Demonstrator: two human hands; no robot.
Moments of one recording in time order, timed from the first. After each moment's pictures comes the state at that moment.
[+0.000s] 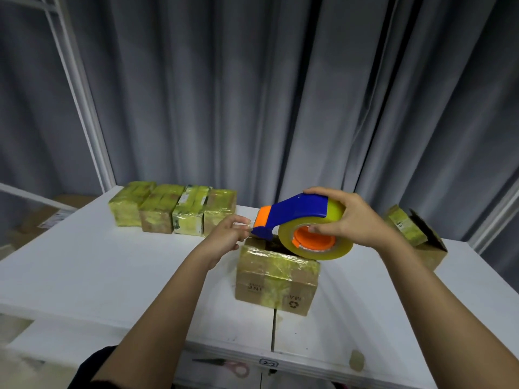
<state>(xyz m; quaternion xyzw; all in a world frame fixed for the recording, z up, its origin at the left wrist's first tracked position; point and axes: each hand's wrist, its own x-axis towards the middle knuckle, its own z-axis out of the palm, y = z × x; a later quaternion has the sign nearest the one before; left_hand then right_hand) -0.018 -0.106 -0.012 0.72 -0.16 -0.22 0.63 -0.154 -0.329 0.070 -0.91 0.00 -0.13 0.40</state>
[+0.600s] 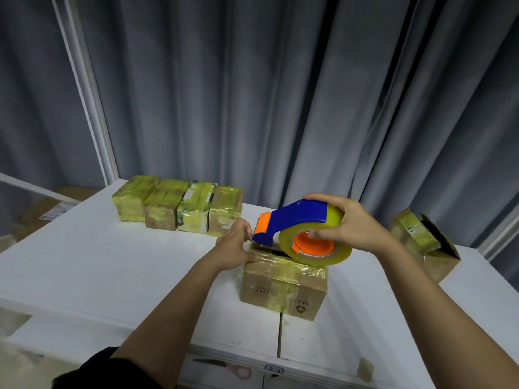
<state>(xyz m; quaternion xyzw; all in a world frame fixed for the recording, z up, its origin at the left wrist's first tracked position) 0.007 -0.108 -0.055 0.85 -0.31 -0.12 0.41 -0.126 -0.327 0.051 -0.90 0.00 -0.10 0.42</state>
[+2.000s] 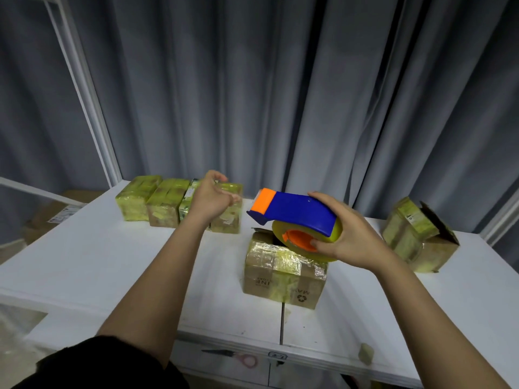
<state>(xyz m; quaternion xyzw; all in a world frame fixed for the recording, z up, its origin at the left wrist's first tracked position) 0.027 -0.090 0.030 0.79 -0.13 -0.05 0.60 -0.162 -0.311 0.031 -0.93 -0.03 -0.18 0.32</state>
